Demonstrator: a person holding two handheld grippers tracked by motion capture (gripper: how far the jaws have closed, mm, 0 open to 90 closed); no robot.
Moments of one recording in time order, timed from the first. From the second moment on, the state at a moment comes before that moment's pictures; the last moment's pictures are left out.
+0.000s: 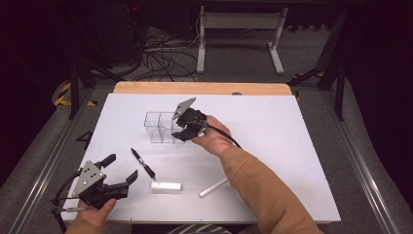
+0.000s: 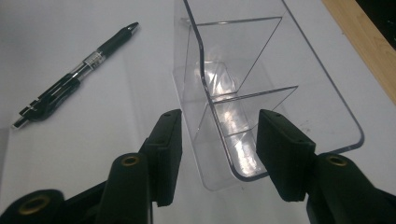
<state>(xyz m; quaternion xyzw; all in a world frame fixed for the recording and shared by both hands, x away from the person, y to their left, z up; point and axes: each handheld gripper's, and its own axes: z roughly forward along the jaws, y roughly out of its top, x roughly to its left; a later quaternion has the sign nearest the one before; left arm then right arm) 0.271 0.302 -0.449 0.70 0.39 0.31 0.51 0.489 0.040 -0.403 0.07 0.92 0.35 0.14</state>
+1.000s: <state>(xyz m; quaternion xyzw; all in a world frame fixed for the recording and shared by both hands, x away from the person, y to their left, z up) 0.272 0.301 -0.450 0.70 0.38 0.31 0.51 0.490 0.060 -0.418 0.04 0.94 0.29 0.17</state>
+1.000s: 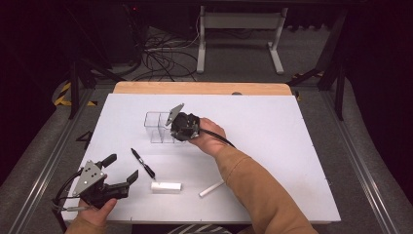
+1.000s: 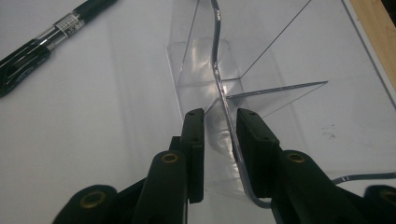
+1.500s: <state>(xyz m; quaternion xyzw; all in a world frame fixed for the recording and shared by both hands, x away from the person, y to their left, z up) 0.273 0.302 -0.450 0.70 0.38 0.31 0.51 0.485 0.056 -0.414 -0.01 0.95 0.28 0.15</state>
